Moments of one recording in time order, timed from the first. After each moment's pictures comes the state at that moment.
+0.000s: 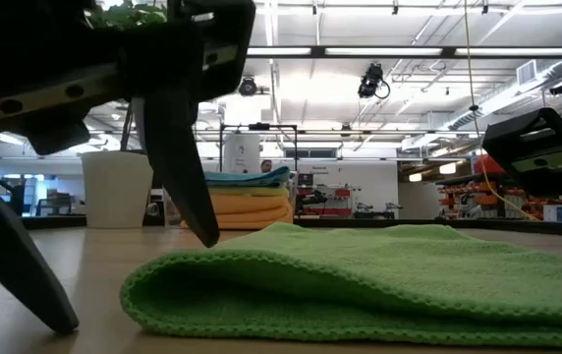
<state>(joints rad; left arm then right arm) -0.65 1.99 1.11 0.04 -0.24 0.56 0.75 1.87 0.88 0.09 0.18 0.35</state>
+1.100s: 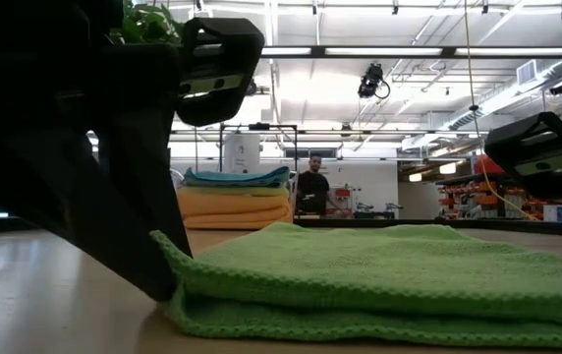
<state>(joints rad) -0.65 2.01 1.11 0.11 -0.24 0.38 0.75 1.87 0.88 0.10 0.18 0.39</state>
